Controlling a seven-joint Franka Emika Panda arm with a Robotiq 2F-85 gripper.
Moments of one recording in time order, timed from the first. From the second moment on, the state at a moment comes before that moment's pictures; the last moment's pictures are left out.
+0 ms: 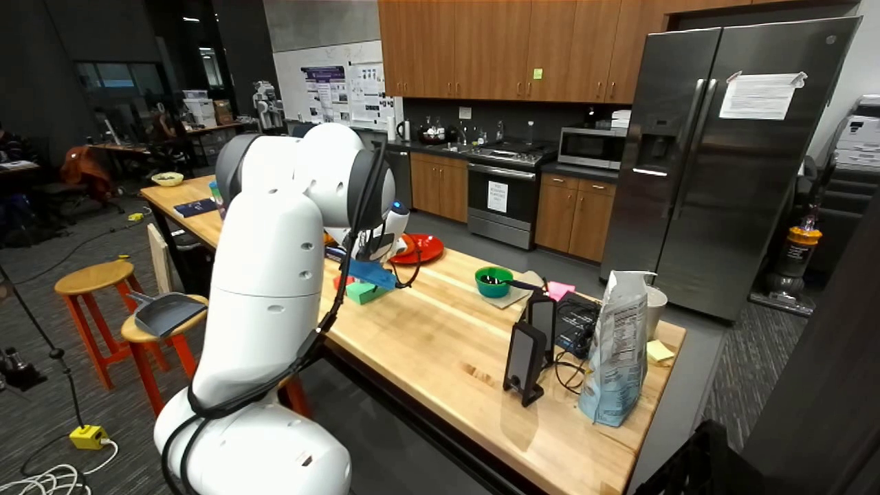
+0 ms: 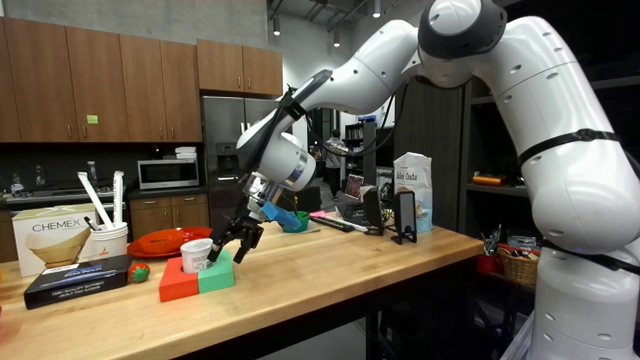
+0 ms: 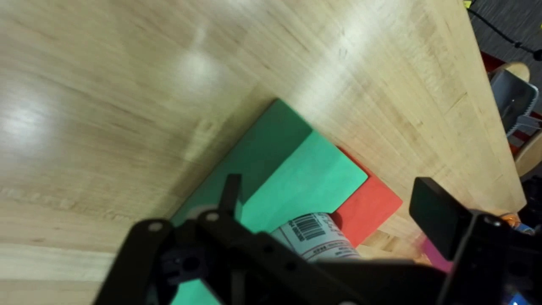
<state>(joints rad) 0.00 0.40 0.46 -2.01 0.63 2.61 -0.55</state>
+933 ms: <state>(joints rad) 0.00 0.10 0.33 -2.09 0.50 2.63 -0.71</state>
